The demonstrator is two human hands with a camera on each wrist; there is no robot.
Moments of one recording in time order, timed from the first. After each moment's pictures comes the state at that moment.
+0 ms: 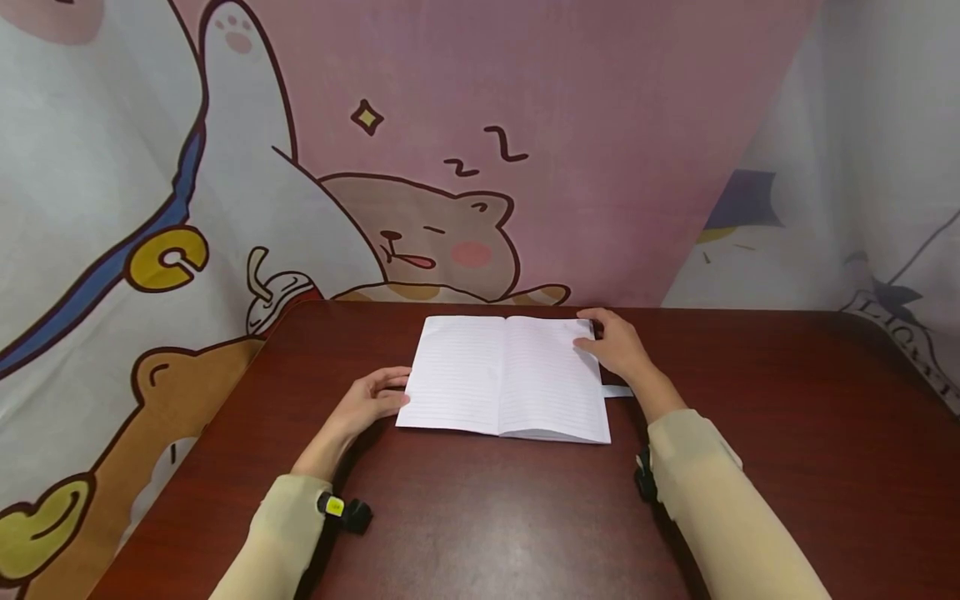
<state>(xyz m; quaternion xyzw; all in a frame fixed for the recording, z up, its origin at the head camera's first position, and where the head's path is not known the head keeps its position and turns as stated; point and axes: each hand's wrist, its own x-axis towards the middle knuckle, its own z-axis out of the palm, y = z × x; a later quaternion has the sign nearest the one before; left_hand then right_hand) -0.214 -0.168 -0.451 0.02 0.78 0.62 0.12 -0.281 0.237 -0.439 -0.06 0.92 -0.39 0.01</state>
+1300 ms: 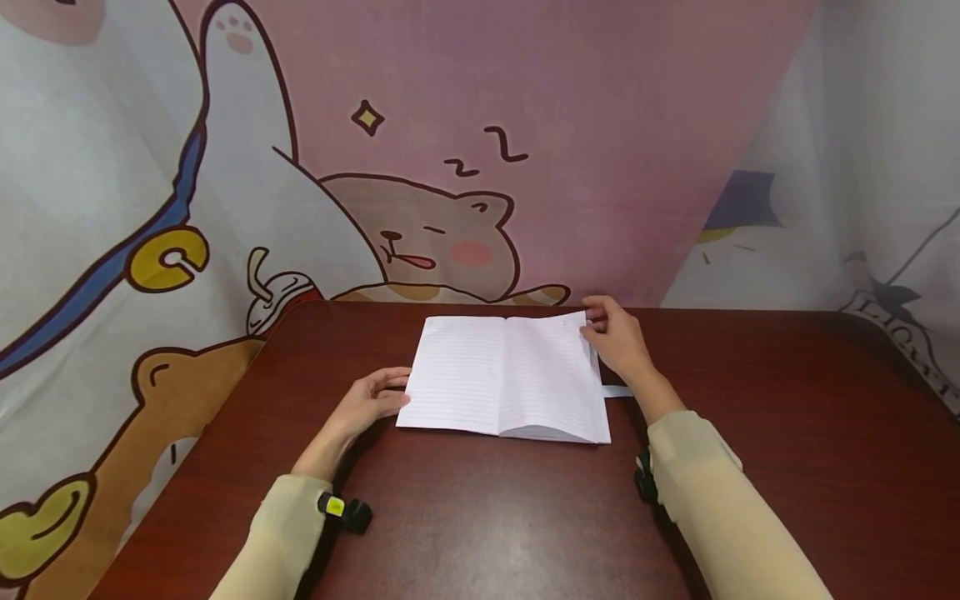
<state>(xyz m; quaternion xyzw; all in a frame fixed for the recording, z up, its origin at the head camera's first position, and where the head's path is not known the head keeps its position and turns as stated) -0.213 -0.168 -0.451 0.02 0.78 0.61 0.12 -0.276 0.236 -0.436 -0.07 0.89 -0.43 -0.11</state>
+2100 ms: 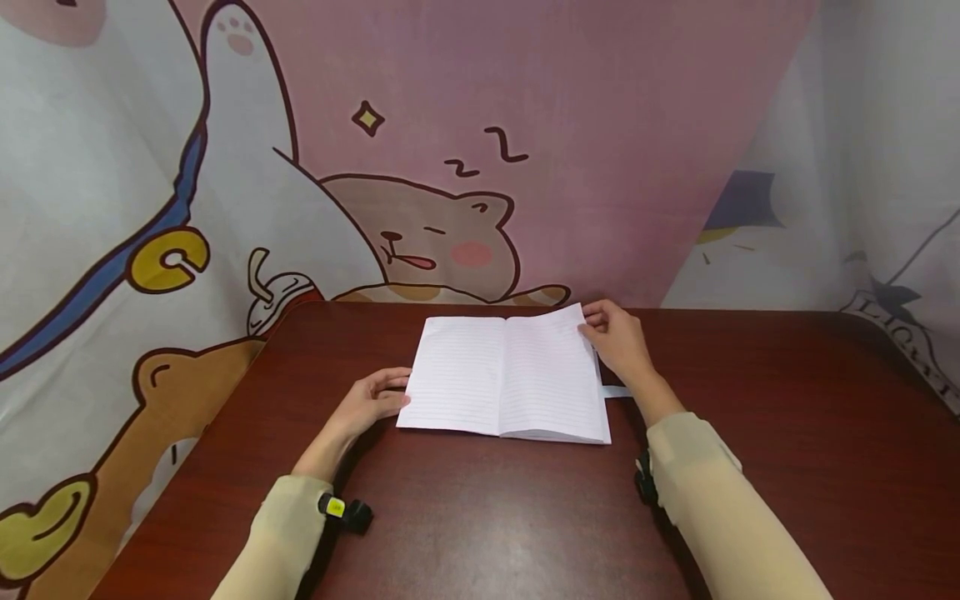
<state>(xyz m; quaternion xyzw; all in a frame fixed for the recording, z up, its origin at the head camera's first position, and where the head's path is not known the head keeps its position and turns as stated) -0.214 -0.169 -0.453 0.02 0.78 0.61 0.12 -0.274 0.231 -0.431 -0.04 0.91 -0.40 -0.12</state>
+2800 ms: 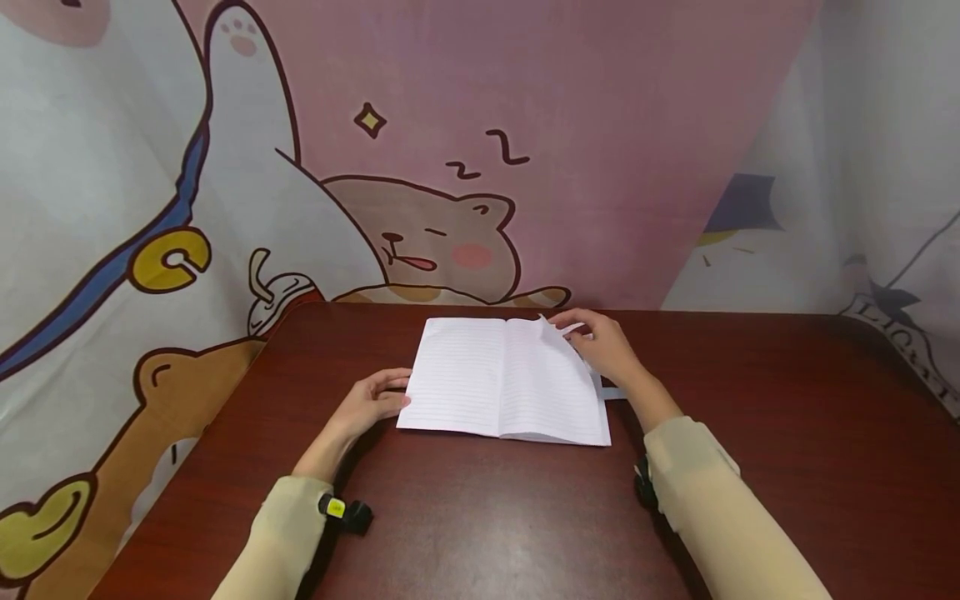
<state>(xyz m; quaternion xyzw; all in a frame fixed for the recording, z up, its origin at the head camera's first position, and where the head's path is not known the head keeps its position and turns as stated) -0.213 -0.168 -0.451 0.02 0.78 0.62 0.12 -0.270 0.219 -0.427 -0.13 0.88 -0.45 -0.04</state>
